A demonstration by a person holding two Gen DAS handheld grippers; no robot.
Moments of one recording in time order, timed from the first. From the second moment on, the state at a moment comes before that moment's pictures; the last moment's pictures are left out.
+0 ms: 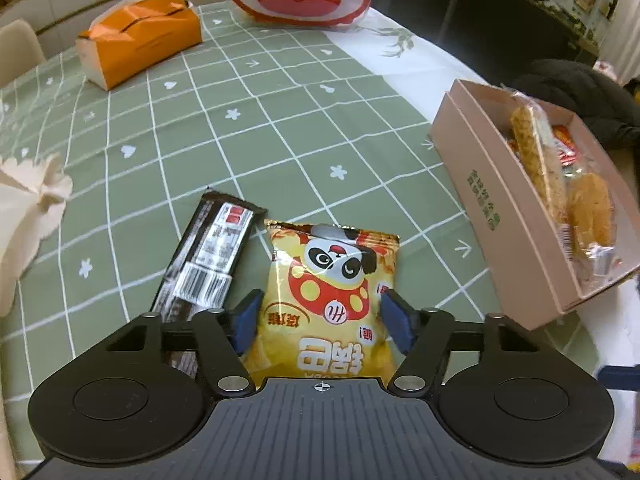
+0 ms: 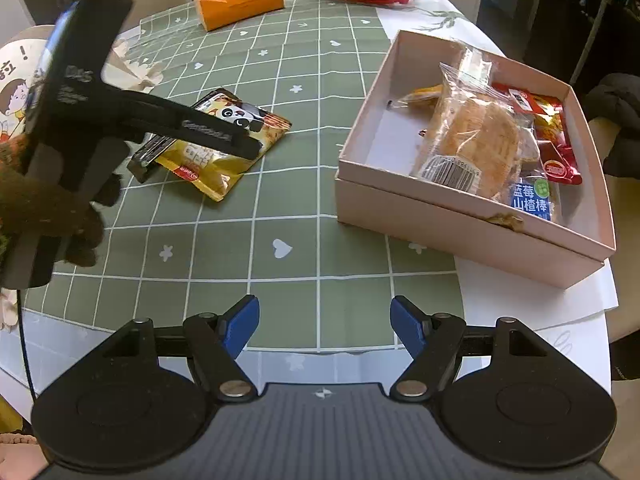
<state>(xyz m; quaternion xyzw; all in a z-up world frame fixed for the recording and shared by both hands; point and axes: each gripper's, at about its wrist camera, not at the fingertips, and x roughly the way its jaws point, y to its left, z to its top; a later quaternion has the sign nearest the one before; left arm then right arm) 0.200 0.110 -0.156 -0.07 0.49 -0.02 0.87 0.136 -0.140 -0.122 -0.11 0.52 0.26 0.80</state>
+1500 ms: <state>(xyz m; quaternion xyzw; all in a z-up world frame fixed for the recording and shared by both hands) -0.001 0.181 -0.149 -0.24 0.48 0.07 0.84 0.116 -0.021 -0.145 -0.23 0.48 0.41 0.74</state>
